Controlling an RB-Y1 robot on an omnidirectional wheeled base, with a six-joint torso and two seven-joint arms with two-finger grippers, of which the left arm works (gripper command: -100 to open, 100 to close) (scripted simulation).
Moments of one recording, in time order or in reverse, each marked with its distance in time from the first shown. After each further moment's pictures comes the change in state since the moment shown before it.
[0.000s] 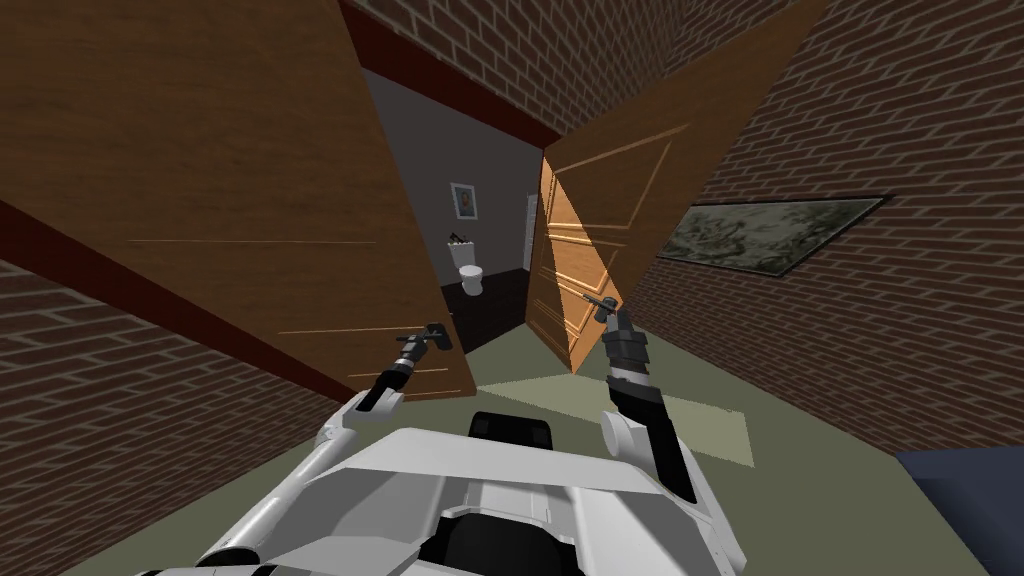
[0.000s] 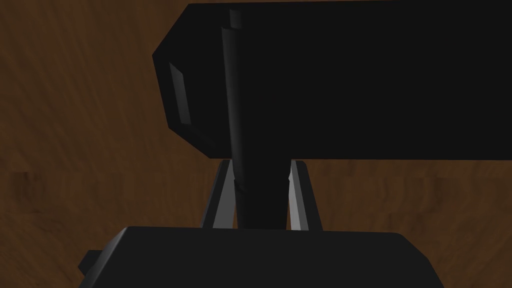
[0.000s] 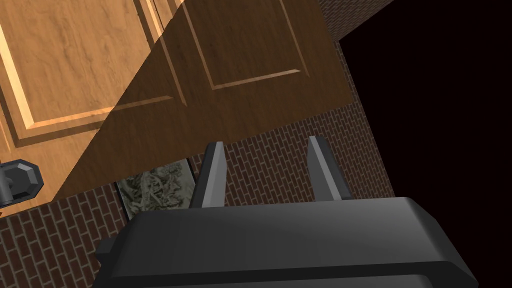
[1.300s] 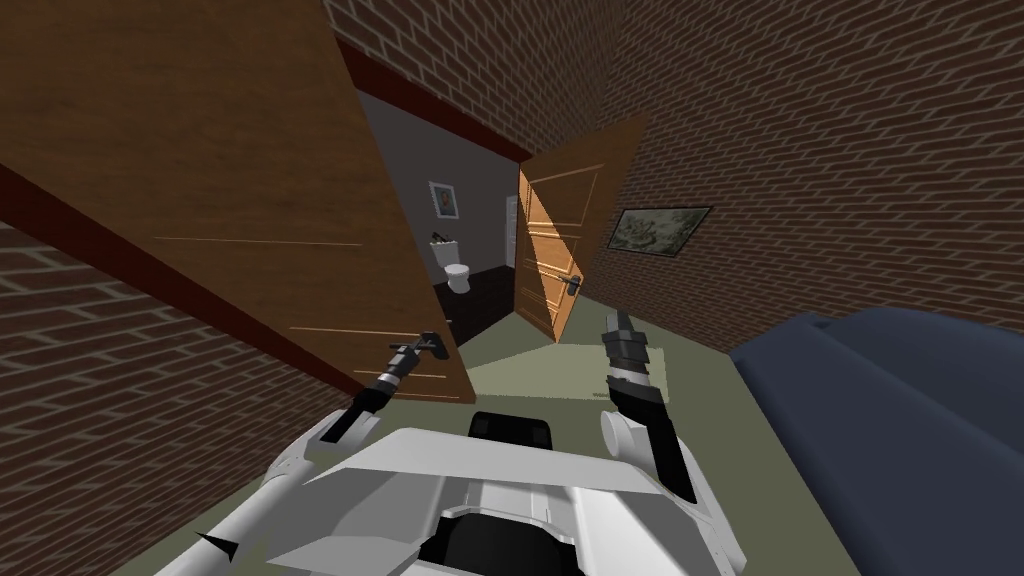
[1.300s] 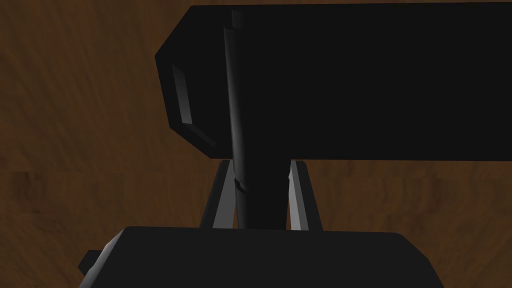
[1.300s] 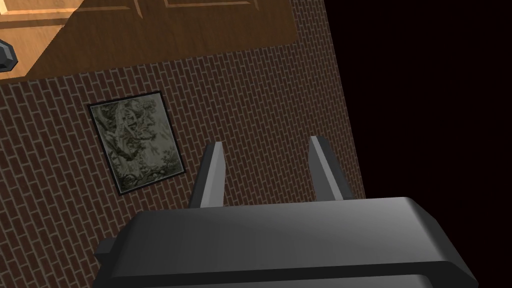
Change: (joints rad) arm 0.147 0.120 -0.078 -0.049 0.004 -0.153 0.095
